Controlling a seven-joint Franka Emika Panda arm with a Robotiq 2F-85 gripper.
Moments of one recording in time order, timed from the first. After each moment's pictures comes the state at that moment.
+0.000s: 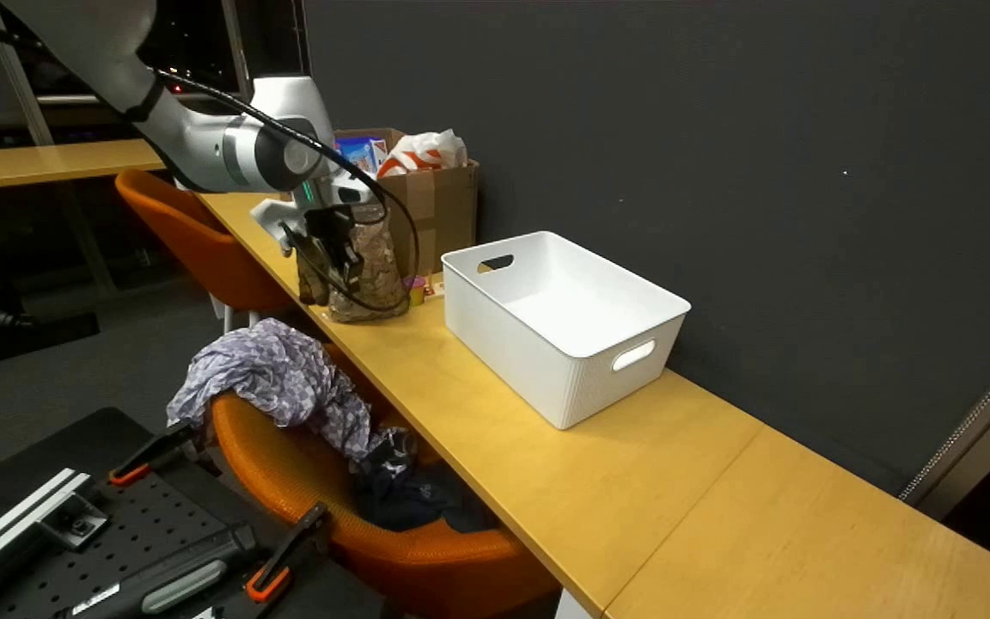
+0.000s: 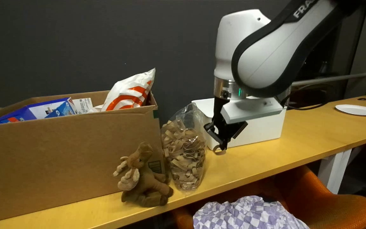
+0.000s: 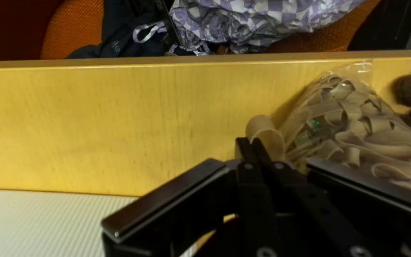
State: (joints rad) arm 0.38 0.53 -0.18 -1.89 -0.07 2.57 0.61
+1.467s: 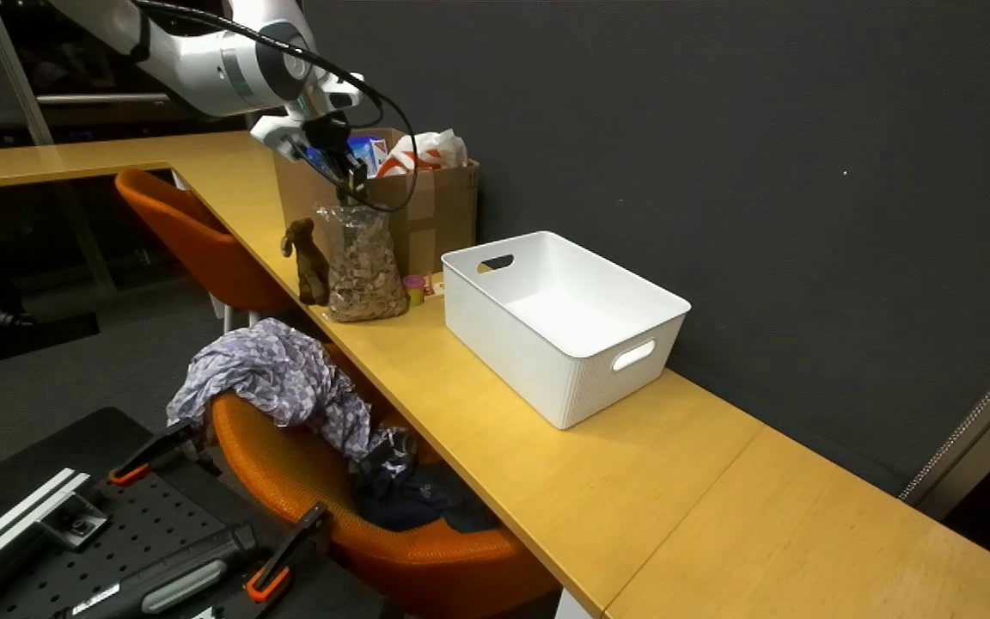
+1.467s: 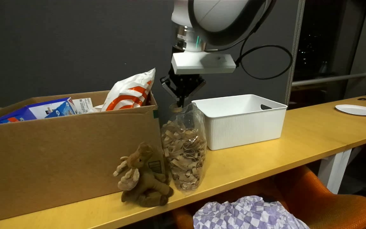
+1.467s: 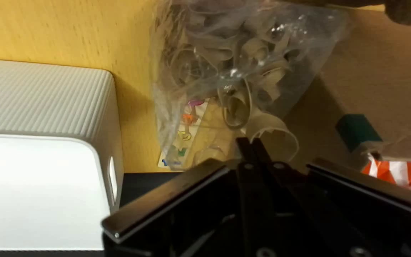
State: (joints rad) arm 0.36 0.59 -0.08 -1.51 -0.25 2.48 0.73
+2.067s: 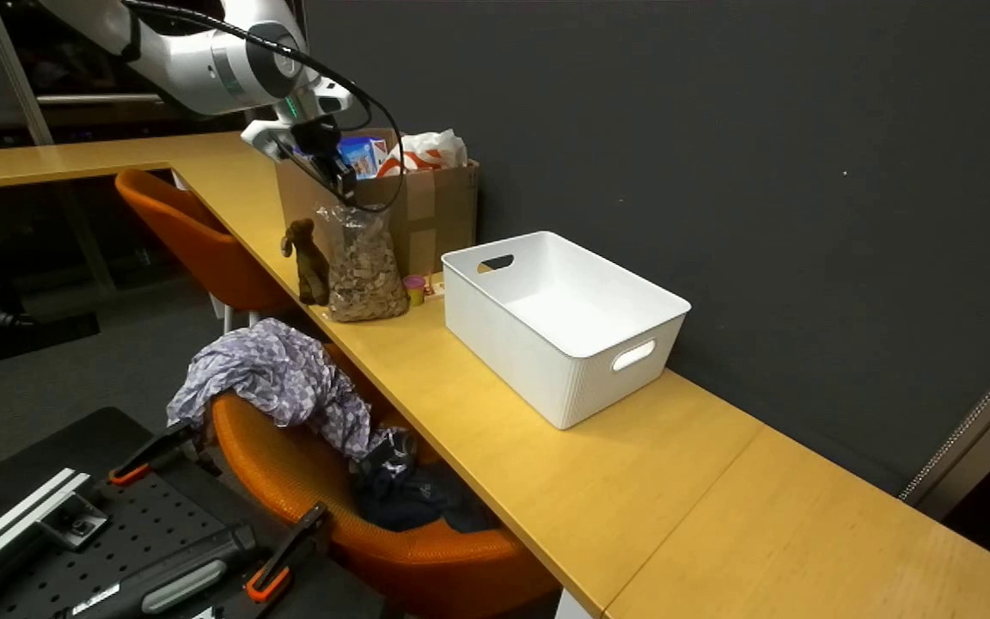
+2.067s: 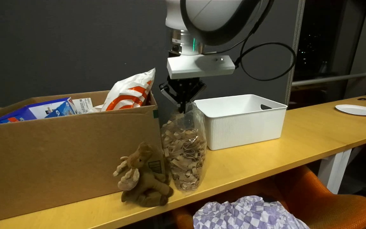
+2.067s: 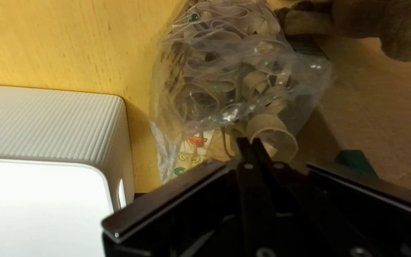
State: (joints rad) arm 0.39 0.60 -0.09 -1.50 -0.25 2.38 0.77
